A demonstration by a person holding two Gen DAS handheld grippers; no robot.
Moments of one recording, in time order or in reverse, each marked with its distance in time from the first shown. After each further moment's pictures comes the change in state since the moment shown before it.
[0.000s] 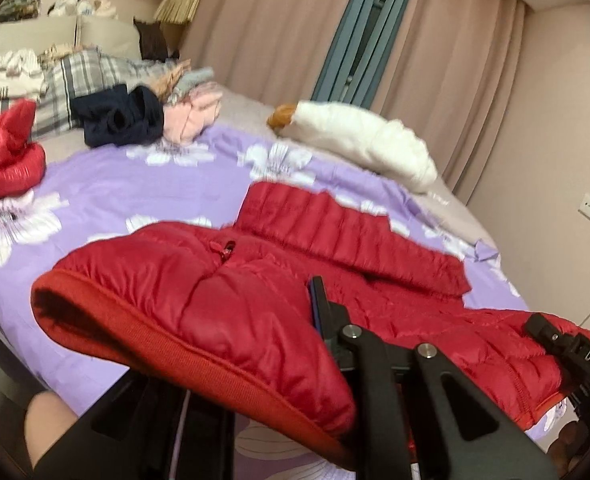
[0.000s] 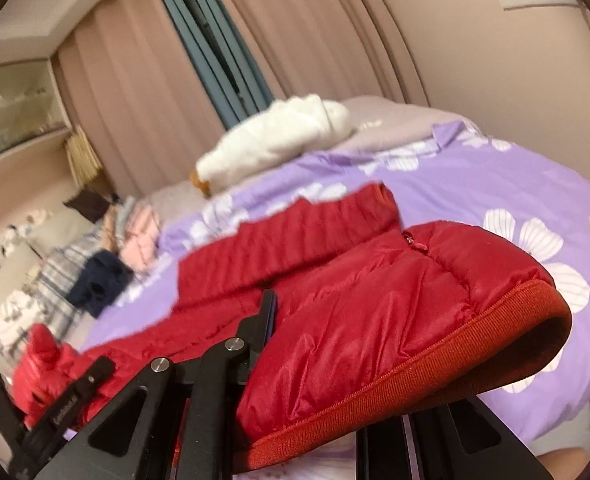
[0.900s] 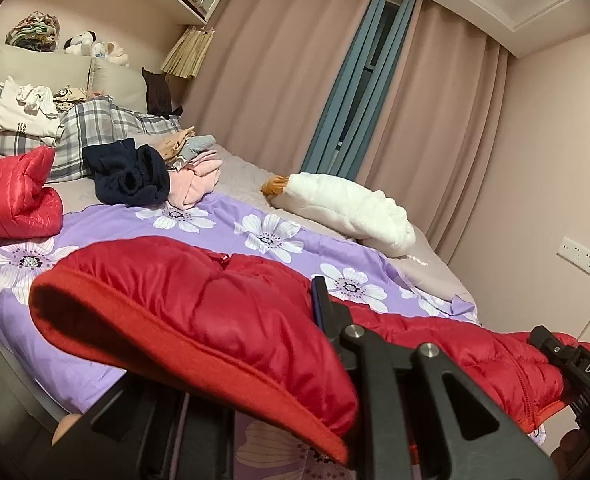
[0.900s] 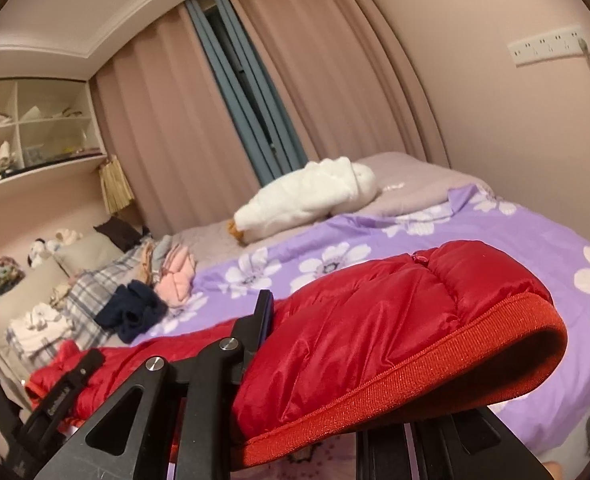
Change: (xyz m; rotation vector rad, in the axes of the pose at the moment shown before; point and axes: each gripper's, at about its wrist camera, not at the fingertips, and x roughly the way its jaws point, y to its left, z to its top) left arm -0.083 -0.003 0.029 -0.029 -0.188 -0.037; right arm -0.065 0.030 0.021 -0.070 -0.167 0.060
